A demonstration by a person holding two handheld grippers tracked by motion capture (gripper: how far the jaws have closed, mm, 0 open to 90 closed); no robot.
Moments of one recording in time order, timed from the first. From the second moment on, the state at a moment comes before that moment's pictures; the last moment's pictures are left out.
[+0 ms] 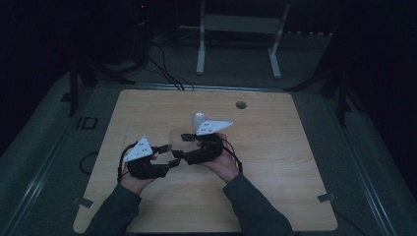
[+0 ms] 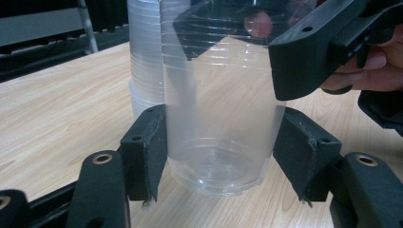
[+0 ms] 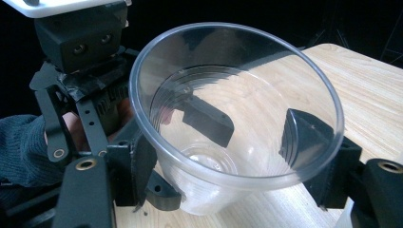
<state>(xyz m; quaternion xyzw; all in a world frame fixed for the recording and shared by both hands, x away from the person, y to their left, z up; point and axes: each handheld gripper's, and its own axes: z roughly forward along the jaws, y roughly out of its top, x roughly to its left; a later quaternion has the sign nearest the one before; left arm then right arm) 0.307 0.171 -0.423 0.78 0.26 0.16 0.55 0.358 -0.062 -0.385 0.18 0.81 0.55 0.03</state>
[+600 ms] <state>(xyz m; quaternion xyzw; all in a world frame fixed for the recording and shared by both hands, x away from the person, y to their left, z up) 0.305 0.169 -0.426 0.75 0.27 0.17 0.57 0.361 -0.066 -0.386 0.20 0.77 0.60 -0.01</state>
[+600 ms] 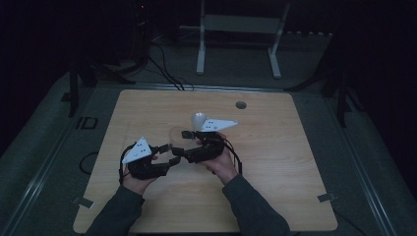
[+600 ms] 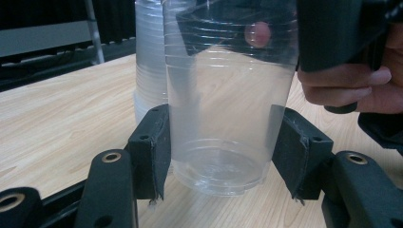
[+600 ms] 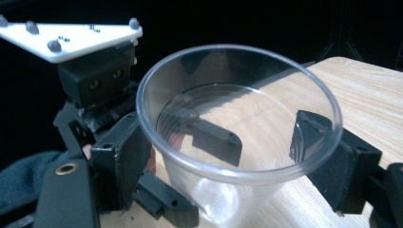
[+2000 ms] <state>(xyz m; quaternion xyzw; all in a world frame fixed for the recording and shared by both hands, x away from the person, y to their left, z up) 0.306 0.174 -0.426 0.75 0.29 0.18 0.57 0.359 -0.068 -0.390 0.21 0.78 0.59 0.05</state>
